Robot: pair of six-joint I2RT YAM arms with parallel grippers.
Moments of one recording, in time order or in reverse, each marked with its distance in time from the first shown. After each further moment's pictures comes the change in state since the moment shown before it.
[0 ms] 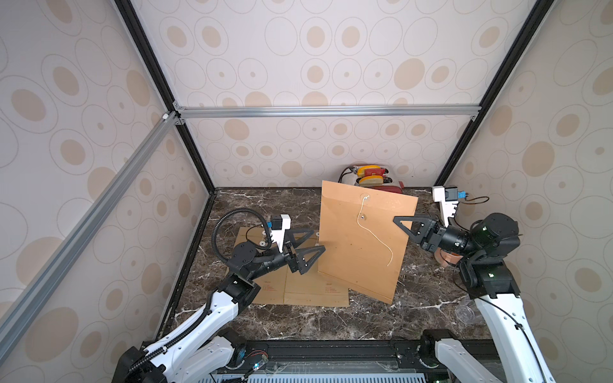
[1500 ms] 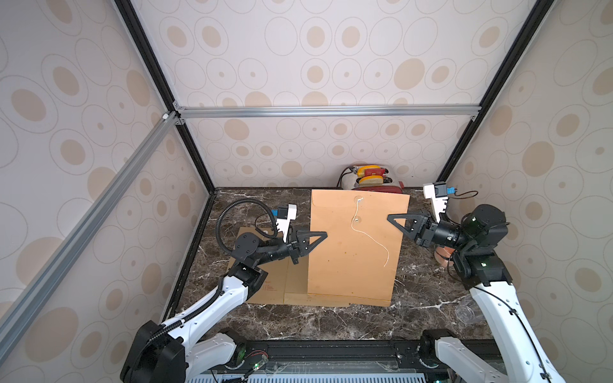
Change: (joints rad) left arm 0.023 0.169 0.085 0.230 0.191 -0.182; right arm 0.028 0.081 0.019 -0.035 -0.019 -0.092
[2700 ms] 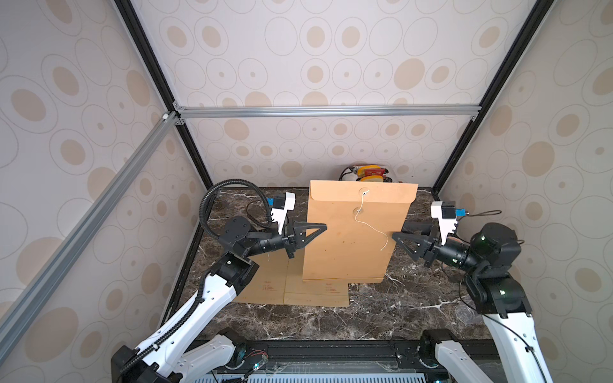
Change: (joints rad) left arm -0.008 -0.100 0.297 -0.499 0.036 0.251; right arm -0.002 -0.262 -0.051 -0.337 0.245 -0.405
